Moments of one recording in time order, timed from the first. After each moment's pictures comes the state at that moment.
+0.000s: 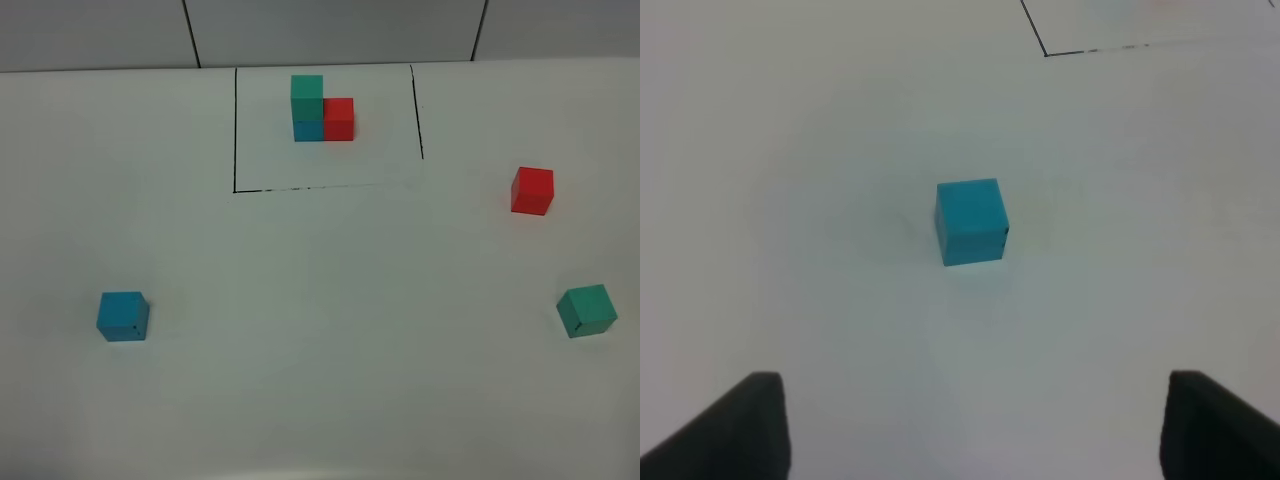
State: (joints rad) left arm -0.07 0.00 -0.51 -0.09 1.08 0.04; right arm 0.08 -0.01 -0.50 -0.04 1.08 -0.01
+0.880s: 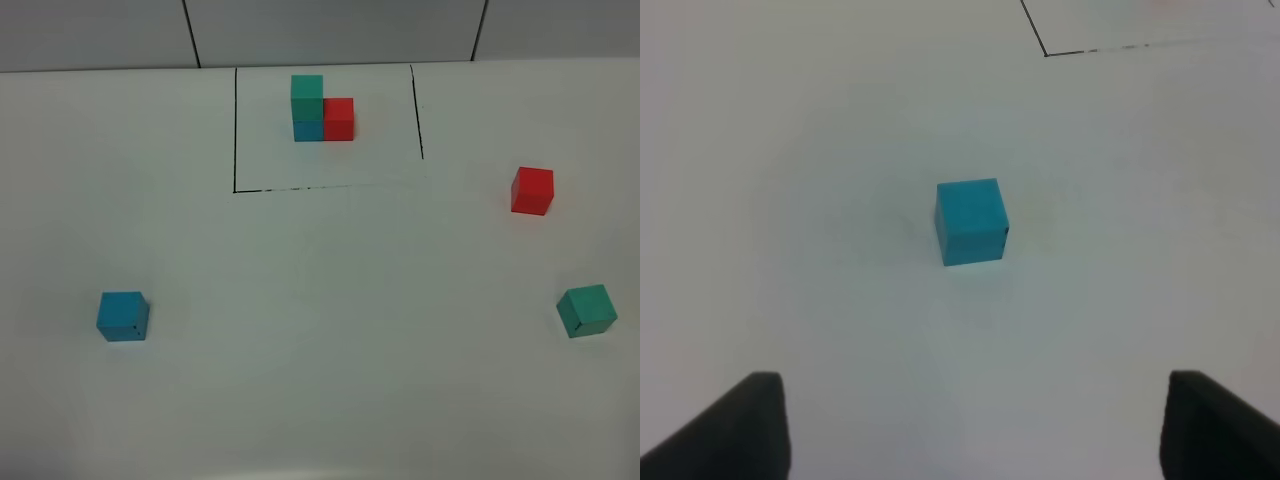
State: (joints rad) left arm -0.07 0.00 -0.51 -0.09 1.08 0.04; right arm 0.08 -0.01 -0.50 -0.04 1.08 -0.01
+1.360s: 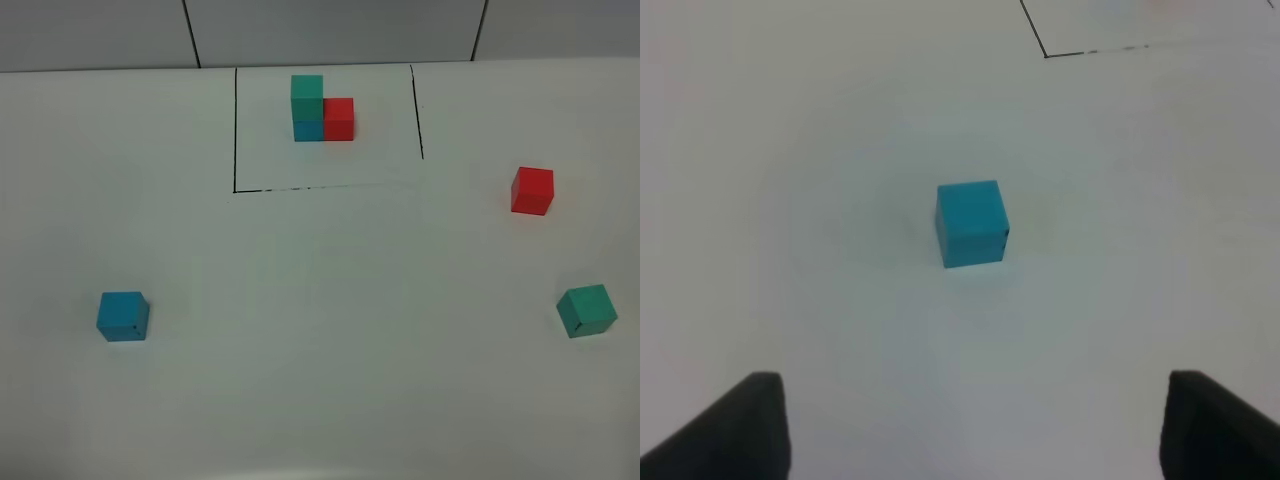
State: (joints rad) left arm -0.07 0.01 -0.51 -0.09 1.07 0.04; right arm 0.08 -0.01 -0.50 -0.04 1.08 -0.01
